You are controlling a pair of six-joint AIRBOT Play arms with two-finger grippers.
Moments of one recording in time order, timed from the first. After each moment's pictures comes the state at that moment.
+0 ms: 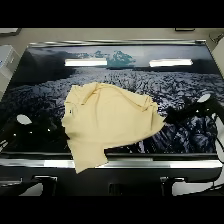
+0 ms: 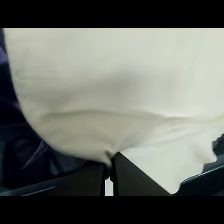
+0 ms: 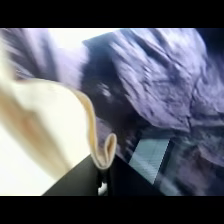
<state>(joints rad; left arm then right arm) 0.12 -1.22 0.71 0.95 -1.20 -1.38 -0.32 -1.61 1.22 -1.08 1.32 1.51</state>
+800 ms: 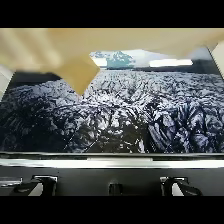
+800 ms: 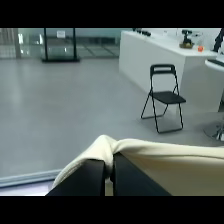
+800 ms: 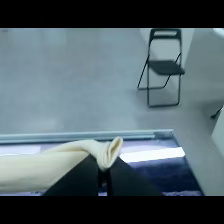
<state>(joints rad) 0.12 -0.82 2.03 1.11 -1.08 -1.44 -0.30 -0.83 2.10 -1.40 1.24 1.47</state>
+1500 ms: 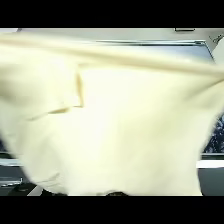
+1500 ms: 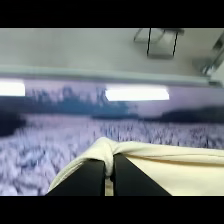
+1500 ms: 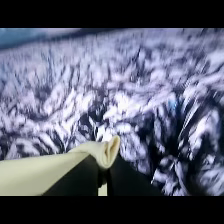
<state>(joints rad) 0.11 -0.90 1.73 1.12 -1.27 -1.58 -0.29 -1.07 1.87 -1.38 1.66 1.63</state>
